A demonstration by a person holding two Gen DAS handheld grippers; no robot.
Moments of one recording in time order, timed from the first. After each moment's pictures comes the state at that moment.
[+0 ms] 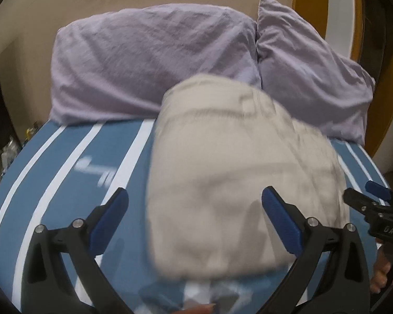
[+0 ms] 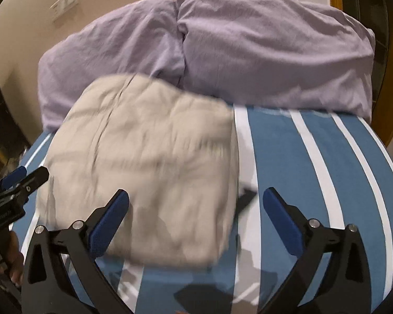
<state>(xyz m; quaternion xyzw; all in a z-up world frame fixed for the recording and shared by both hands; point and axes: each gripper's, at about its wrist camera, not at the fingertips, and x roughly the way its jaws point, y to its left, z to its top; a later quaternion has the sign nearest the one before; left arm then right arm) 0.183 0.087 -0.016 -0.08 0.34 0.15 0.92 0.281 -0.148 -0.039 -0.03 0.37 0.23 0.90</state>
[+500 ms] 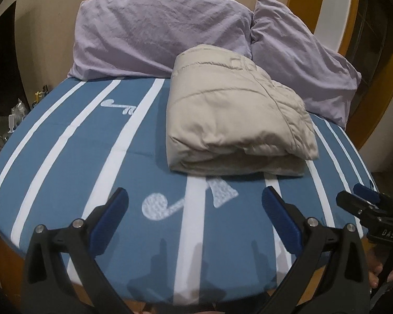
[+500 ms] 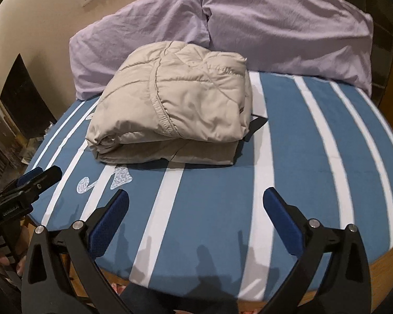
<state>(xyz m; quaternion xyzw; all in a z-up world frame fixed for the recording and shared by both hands) 0.063 0.053 -0.012 -0.13 0.38 0.13 0.91 0.172 -0.182 -0.039 -0.02 0.40 0.27 0.88</state>
